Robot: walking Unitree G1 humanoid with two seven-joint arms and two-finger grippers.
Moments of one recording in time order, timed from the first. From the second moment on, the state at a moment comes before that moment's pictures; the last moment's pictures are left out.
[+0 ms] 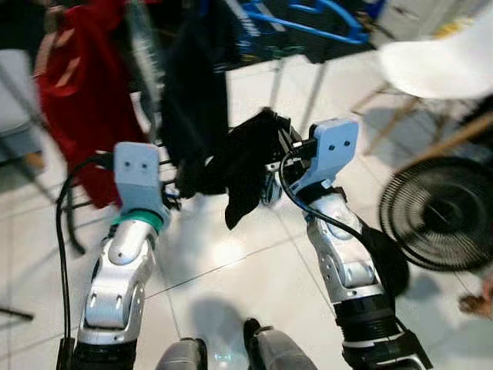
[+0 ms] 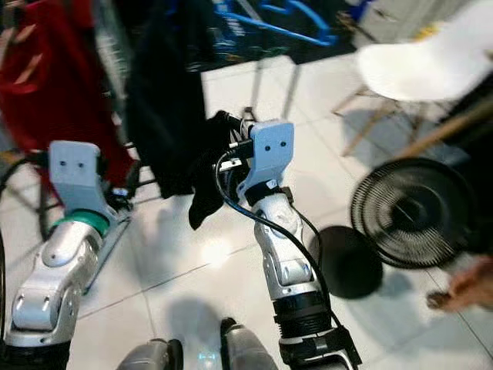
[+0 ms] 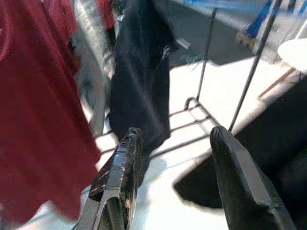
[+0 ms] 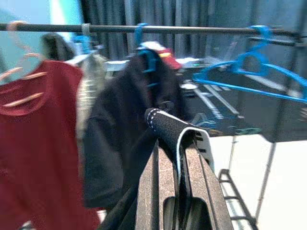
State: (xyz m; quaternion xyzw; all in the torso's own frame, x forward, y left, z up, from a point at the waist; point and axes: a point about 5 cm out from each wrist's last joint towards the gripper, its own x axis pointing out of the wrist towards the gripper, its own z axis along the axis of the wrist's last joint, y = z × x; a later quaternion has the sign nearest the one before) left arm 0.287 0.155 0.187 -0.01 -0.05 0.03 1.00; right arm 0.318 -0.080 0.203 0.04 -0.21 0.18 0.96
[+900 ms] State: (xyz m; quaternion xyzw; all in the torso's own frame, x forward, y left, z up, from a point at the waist) left arm 0.301 0.158 0.202 0.13 -0.13 -0.04 0.98; right arm 0.320 -0.111 0.198 0.00 -0.23 0.14 0.96
